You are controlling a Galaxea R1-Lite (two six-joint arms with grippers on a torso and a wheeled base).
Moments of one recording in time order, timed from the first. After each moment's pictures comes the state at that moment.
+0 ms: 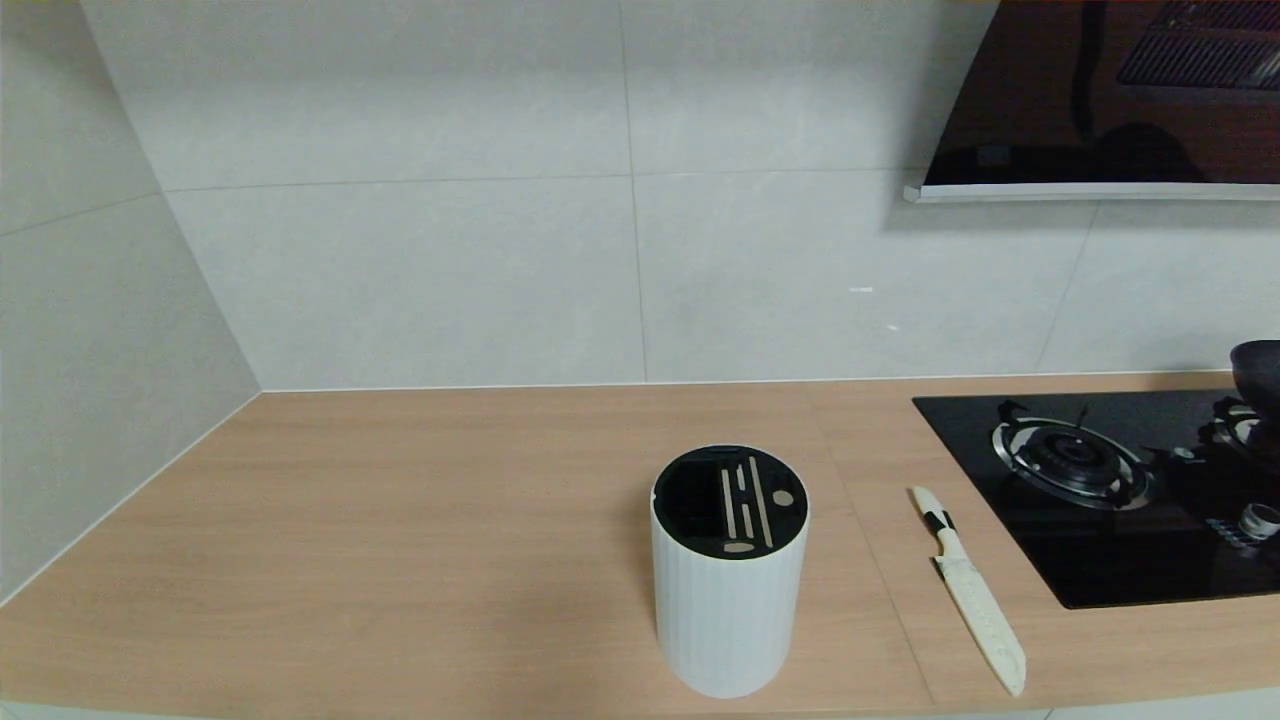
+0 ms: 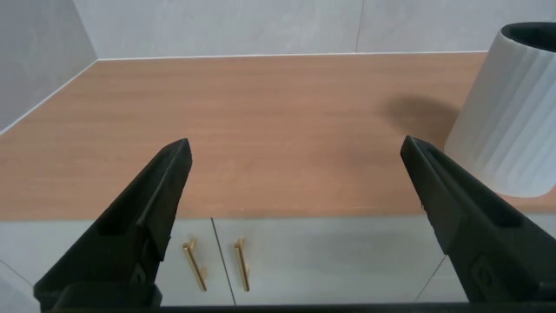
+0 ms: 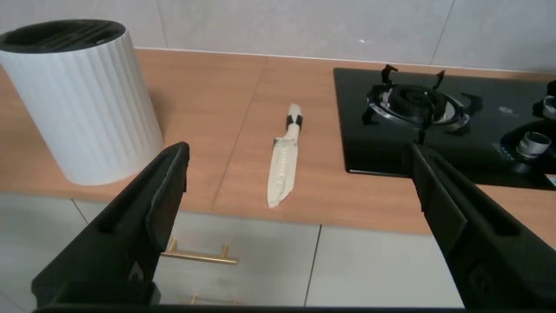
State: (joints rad) left arm 0.00 0.00 0.00 0.00 0.00 0.00; right arm 0.00 0.00 0.00 0.01 0.10 -0.04
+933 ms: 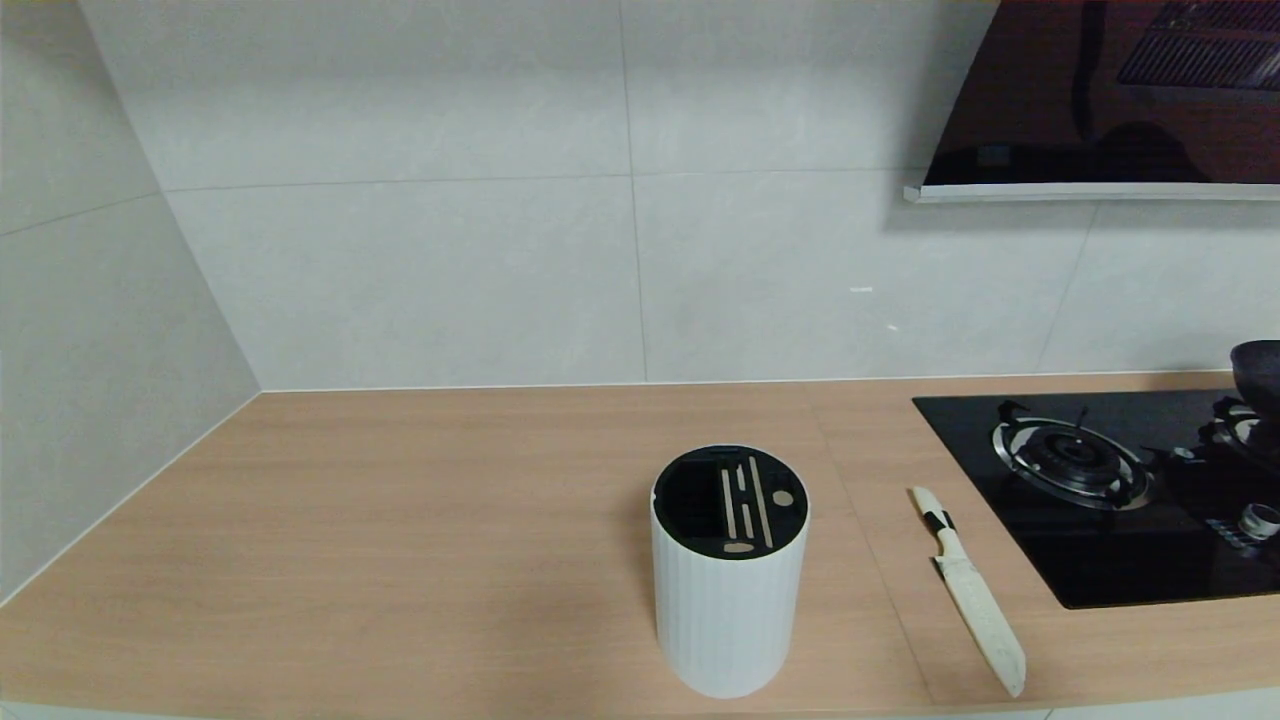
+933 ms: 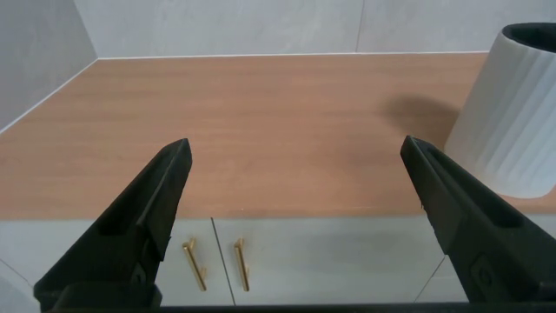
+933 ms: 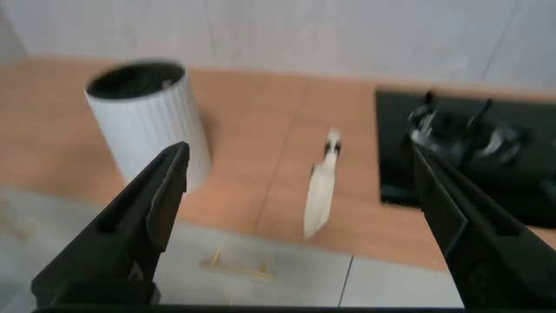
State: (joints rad) left arm 0.00 0.00 0.00 0.00 0.00 0.00; right arm 0.03 0.38 -0.25 -0.01 0.21 0.00
